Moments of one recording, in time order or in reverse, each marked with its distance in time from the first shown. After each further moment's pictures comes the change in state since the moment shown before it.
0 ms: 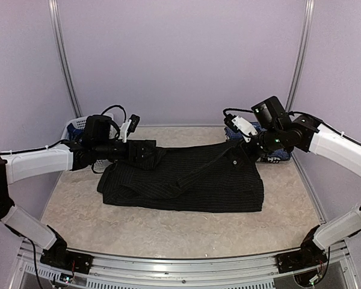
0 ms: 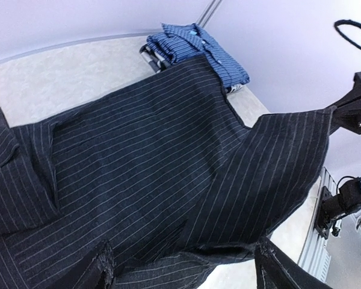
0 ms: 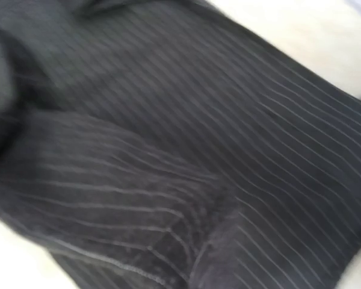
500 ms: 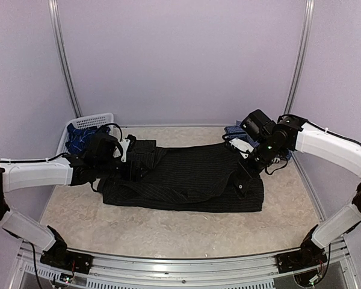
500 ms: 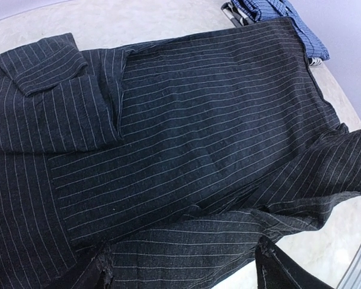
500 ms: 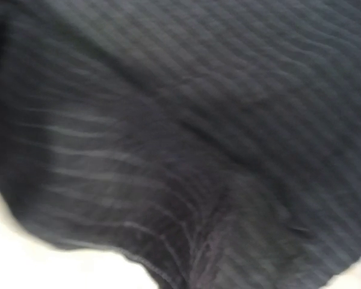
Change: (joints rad) left arm -0.093 -0.061 -0.148 -0.092 -0.346 -0.026; right arm 0.000 0.104 0.005 -0.253 -0.004 0.124
